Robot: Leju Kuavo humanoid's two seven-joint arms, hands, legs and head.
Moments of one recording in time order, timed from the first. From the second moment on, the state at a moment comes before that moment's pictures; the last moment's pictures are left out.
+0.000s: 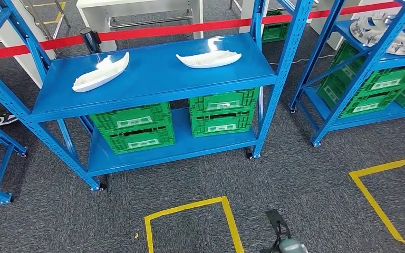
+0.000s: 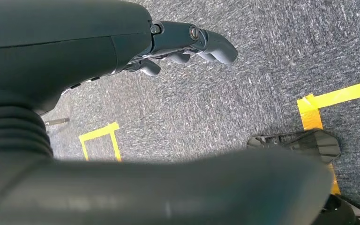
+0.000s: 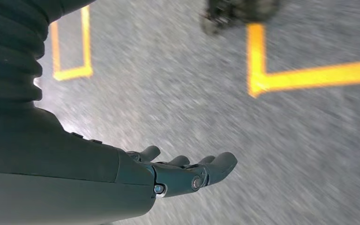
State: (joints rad) left arm -0.03 -0.11 0.56 -0.28 -0.78 -0.13 0.02; right arm -0.21 0.02 -0.40 -0.31 0.84 -0.13 0.07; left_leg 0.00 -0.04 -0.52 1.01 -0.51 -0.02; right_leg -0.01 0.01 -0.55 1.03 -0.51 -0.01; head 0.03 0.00
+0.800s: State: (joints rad) left arm -0.12 -0.18 0.75 -0.22 -1.09 -0.13 -0.05; right arm -1.03 -0.17 -0.26 -0.31 1.39 -0.15 0.17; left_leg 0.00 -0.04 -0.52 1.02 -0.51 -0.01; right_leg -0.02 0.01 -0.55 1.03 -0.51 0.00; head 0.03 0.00
